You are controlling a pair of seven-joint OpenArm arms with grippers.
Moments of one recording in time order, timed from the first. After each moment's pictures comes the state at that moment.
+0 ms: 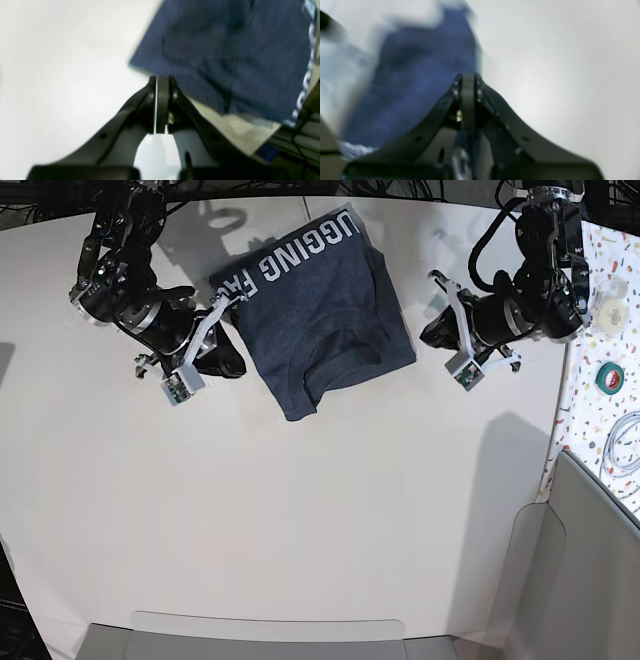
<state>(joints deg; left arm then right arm) 10.3 -19.8 -7.6 113.1 -43.8 -36.6 76.5 -9.5 2.8 12.9 118.1 37.0 38.2 -67.9</state>
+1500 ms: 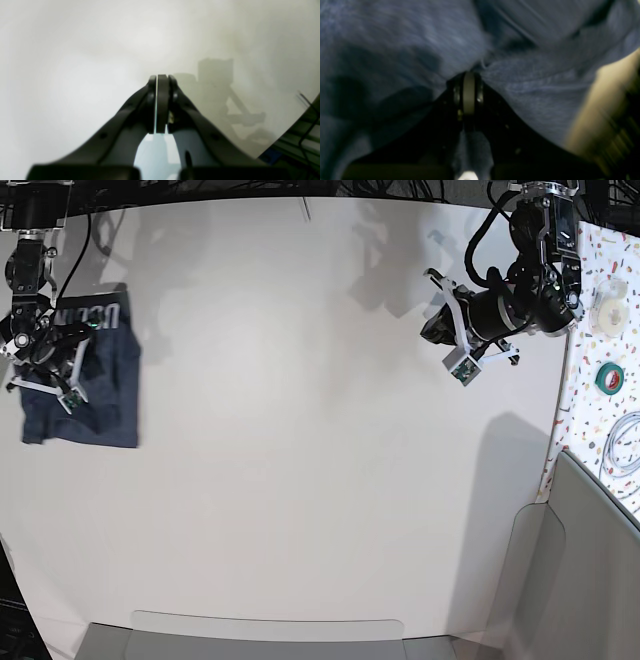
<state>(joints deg) 10.9 -18.0 -7.6 111.7 -38.7 -36.6 73.8 -4.7 33.4 11.4 82.2 -5.8 35.1 -52.2</state>
